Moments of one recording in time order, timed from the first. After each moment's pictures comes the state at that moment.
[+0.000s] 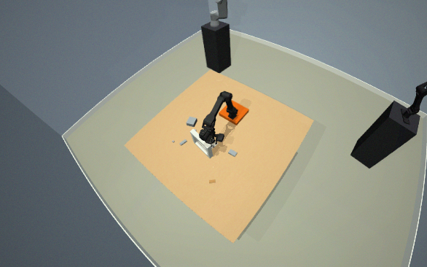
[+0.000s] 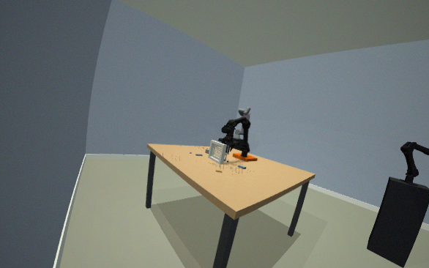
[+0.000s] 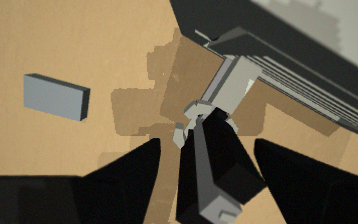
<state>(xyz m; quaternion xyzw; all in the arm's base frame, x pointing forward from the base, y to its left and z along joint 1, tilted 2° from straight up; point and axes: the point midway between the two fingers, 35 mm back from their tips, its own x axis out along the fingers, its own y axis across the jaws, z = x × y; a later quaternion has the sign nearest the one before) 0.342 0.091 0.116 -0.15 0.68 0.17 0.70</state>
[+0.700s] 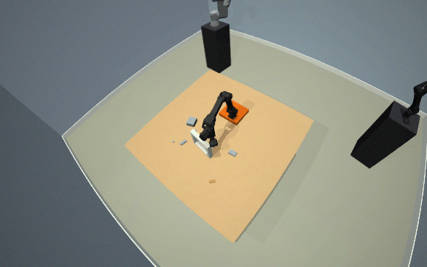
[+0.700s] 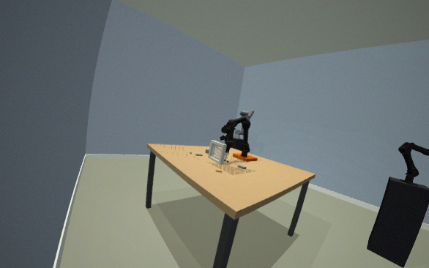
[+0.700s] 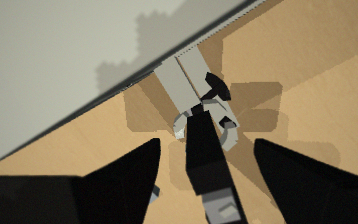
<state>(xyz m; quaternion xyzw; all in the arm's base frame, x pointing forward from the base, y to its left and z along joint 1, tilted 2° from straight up) 0.342 0.091 0.116 0.21 0.68 -0.19 0.68</state>
